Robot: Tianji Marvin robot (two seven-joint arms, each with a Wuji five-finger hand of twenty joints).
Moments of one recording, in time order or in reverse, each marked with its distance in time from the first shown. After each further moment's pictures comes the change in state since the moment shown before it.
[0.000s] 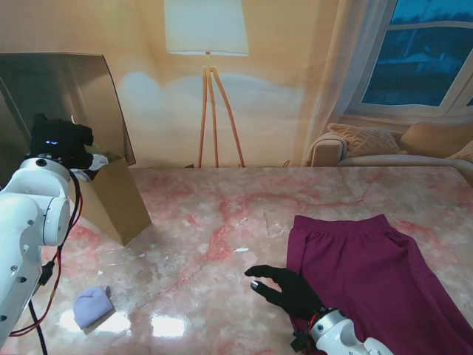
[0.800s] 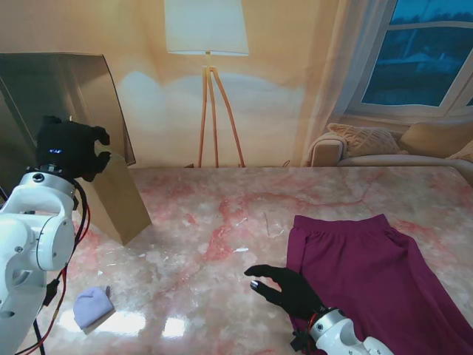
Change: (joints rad) left arm 0.145 -0.012 -0.018 -0.209 -0.147 0.031 0.072; right arm 0.006 0.000 -0.003 0.007 -0.001 -0.006 -0.002; left_hand 0.010 0.160 -0.093 0.001 0.005 0.020 -0.050 -0.017 -0.017 0.012 -0.023 -0.018 0.030 0.000 -0.132 -0.174 -0.020 -0.092 -0.216 -0.203; right_hand 0.000 0.000 0.000 0.000 0.000 0.000 0.000 0.000 0.000 0.000 0.000 0.000 0.000 0.000 0.000 0.000 0.001 0.000 0.000 0.000
